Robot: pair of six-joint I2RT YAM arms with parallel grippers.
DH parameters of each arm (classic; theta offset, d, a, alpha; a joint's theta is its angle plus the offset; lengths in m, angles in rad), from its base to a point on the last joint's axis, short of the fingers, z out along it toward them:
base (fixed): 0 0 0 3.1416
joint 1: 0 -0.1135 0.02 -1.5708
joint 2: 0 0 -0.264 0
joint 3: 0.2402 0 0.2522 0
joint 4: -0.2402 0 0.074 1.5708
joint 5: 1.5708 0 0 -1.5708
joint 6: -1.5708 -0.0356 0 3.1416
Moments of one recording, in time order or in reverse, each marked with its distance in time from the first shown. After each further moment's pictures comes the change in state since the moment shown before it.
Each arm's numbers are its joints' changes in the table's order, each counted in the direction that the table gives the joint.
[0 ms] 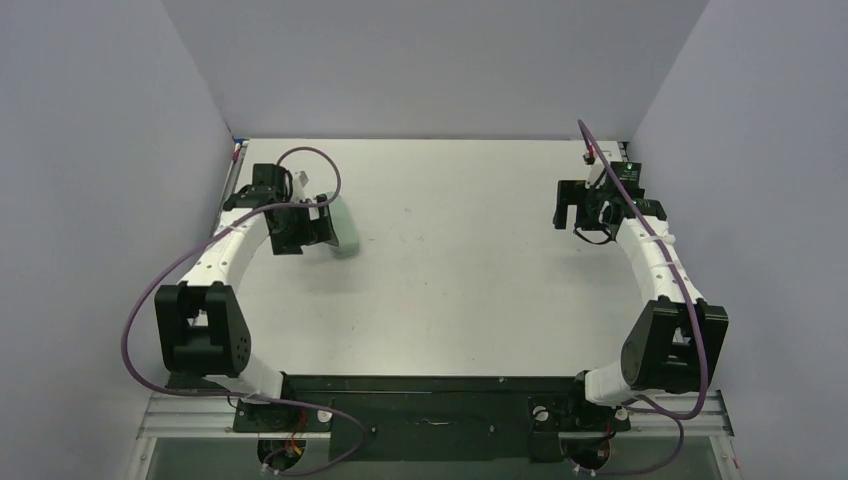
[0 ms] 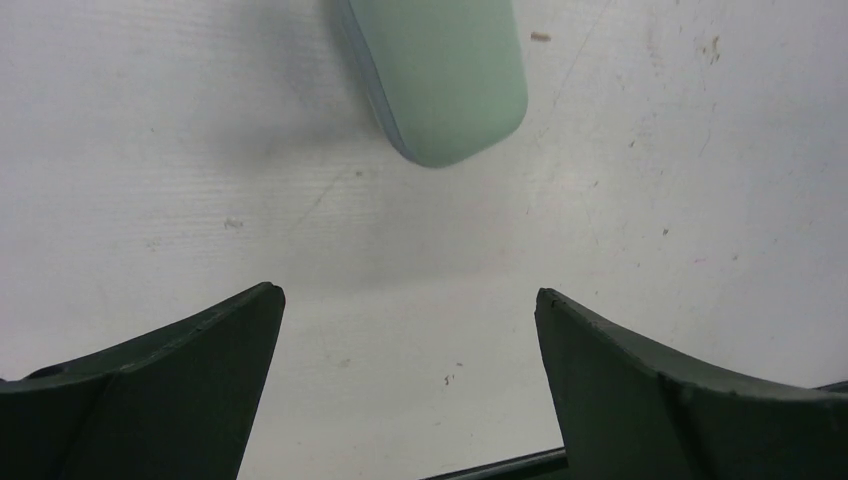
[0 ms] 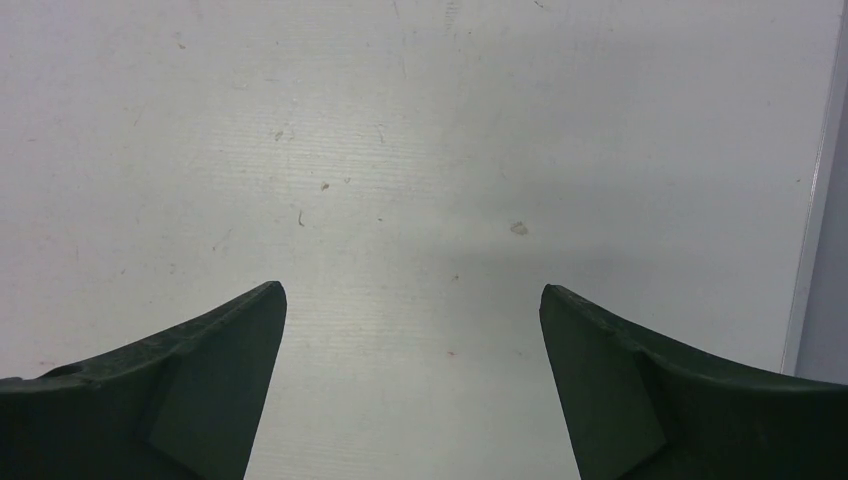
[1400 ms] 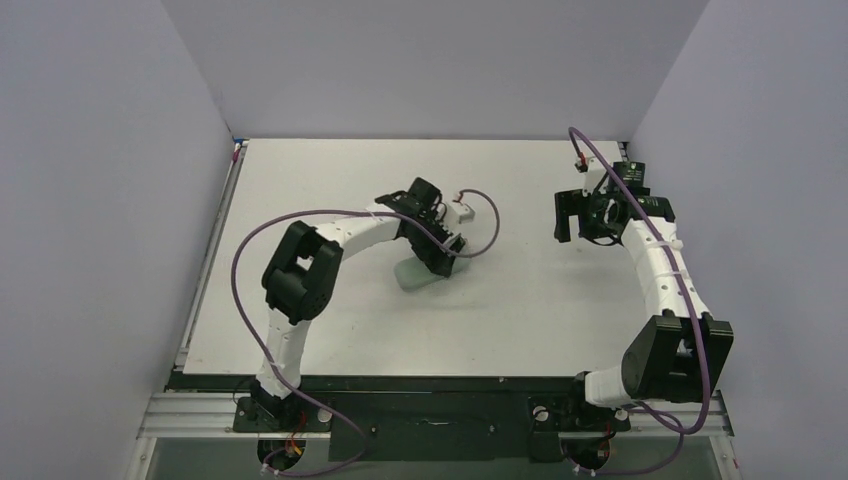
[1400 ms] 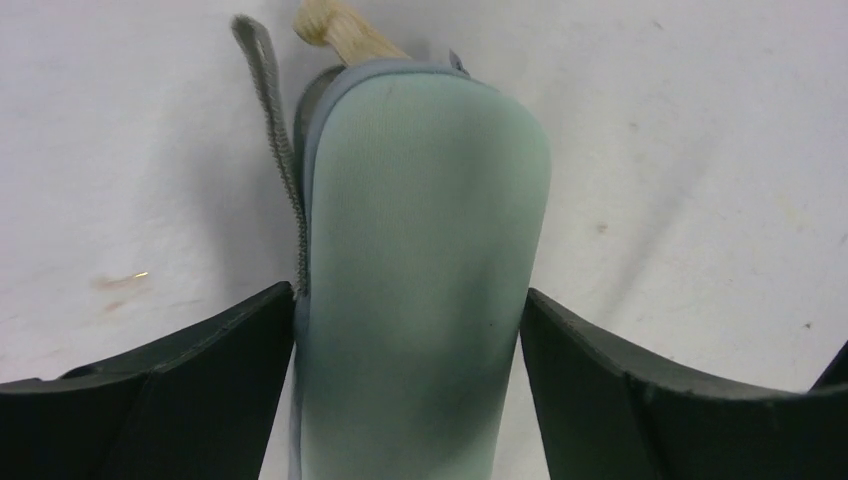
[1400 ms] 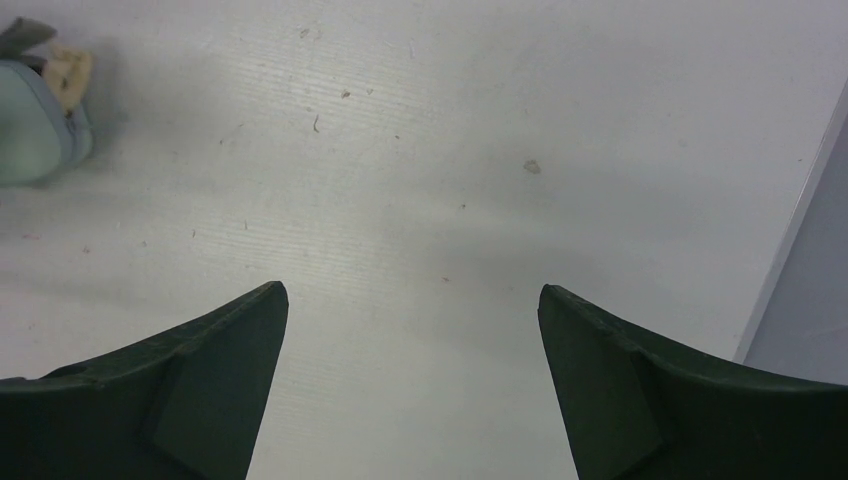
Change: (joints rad) left arm 0.568 -0.591 0.404 0.227 0.190 -0.421; right arm 0.000 0.044 0.056 -0.210 -0.050 0.157
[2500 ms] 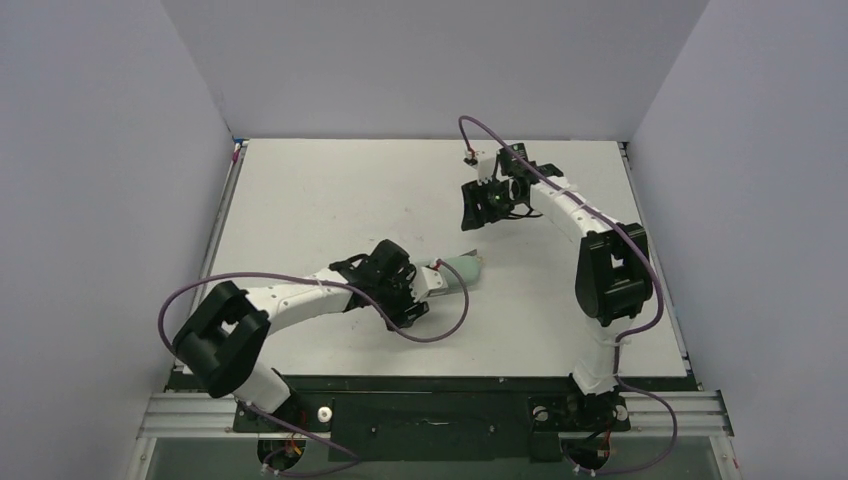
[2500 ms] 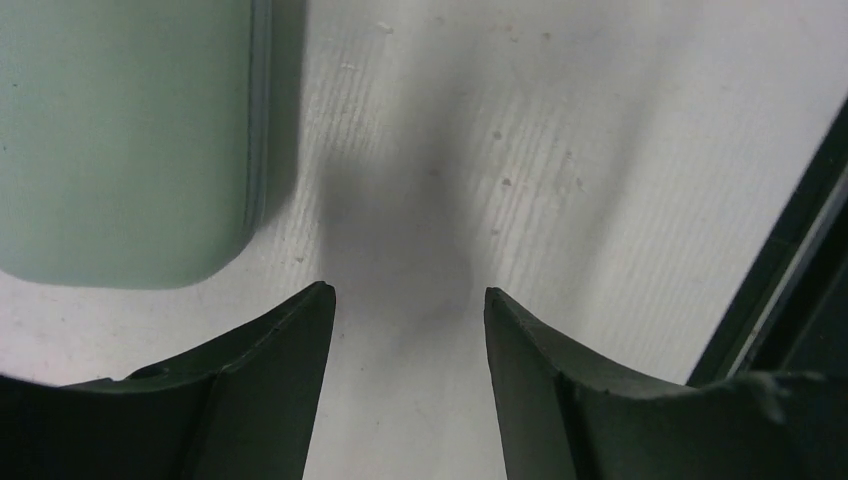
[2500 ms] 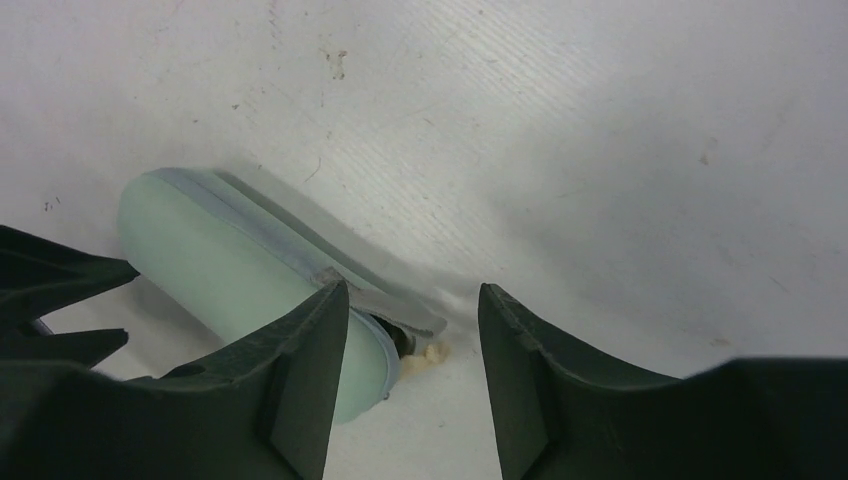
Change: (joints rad) left arm 0.186 0.633 -0.764 0.192 -0.136 -0.243; right arm -0.398 -0.509 0.330 0.103 -0.265 -0.109
